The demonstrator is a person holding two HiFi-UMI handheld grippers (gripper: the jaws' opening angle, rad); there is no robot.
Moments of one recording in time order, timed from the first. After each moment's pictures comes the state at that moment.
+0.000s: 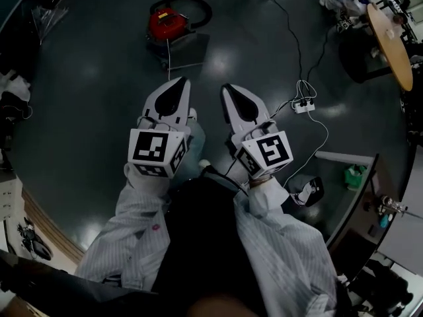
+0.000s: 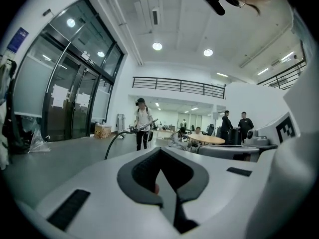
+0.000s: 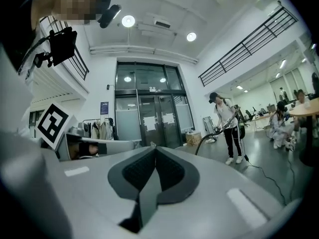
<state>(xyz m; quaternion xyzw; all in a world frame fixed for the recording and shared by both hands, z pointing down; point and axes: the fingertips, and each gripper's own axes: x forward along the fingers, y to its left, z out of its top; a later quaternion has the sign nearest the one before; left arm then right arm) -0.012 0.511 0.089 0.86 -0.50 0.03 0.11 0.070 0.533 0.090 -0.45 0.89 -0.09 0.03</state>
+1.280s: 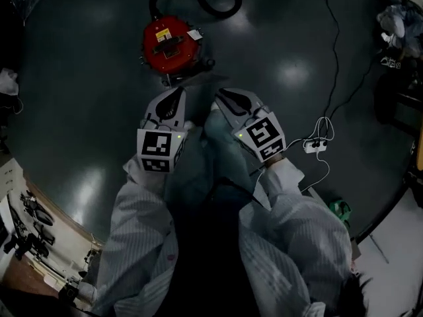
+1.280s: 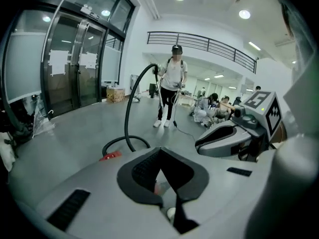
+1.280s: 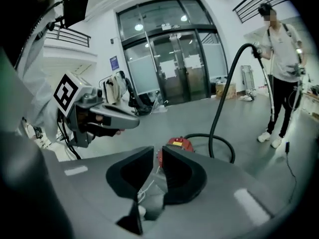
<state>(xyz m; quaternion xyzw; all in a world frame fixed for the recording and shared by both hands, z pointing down) -0.056 -0.035 0.401 0.79 -0.52 0.21 0.24 0.027 -0.023 0.415 -0.22 0.92 -0.19 -0.25</state>
